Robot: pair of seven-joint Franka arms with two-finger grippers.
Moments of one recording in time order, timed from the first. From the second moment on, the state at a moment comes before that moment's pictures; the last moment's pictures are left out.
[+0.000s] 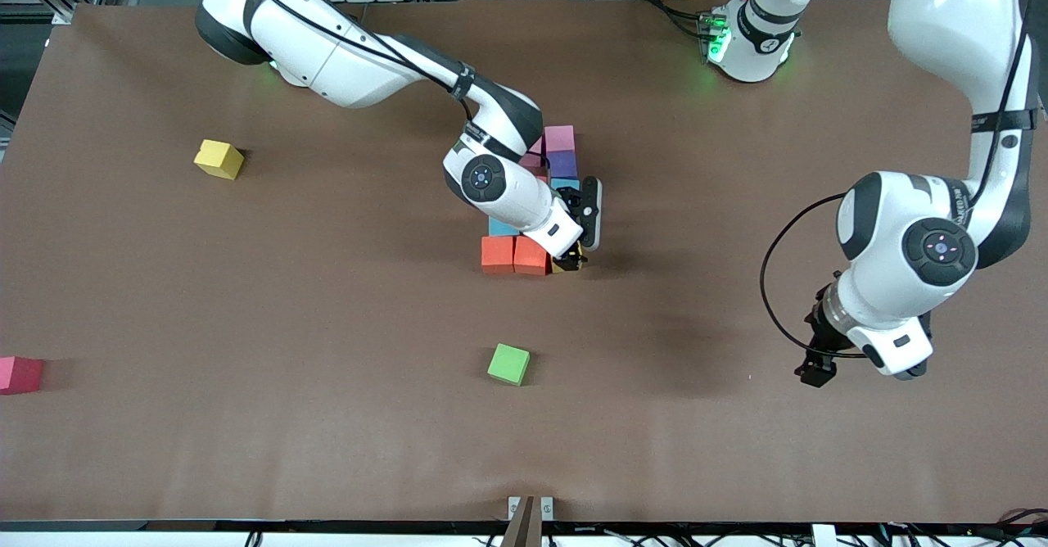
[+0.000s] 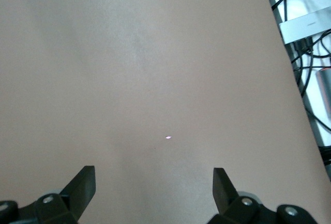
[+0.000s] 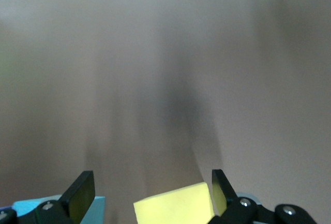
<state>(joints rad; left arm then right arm) -0.06 0.51 -0.10 -1.54 0.16 2.18 -1.43 0.38 0.92 0.59 -1.43 -0.05 2.55 -0.72</state>
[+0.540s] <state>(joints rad) -0.04 0.45 -0.10 -1.49 0.16 2.08 -1.25 0.30 0.67 0.50 -1.40 0.16 2.15 -0.71</state>
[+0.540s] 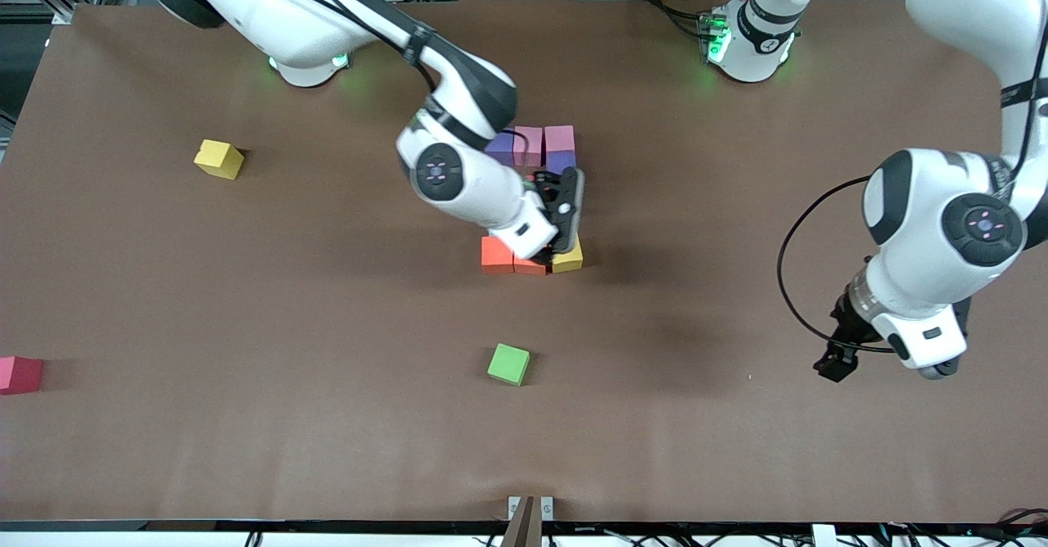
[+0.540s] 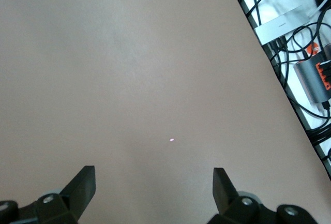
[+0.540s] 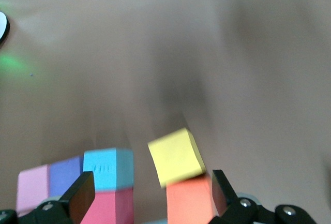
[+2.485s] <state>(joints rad) -0.05 0.03 -0.08 -1.47 0.03 1.48 0.00 0.23 0.30 -0.20 -1.33 -0.06 1.51 -0.21</state>
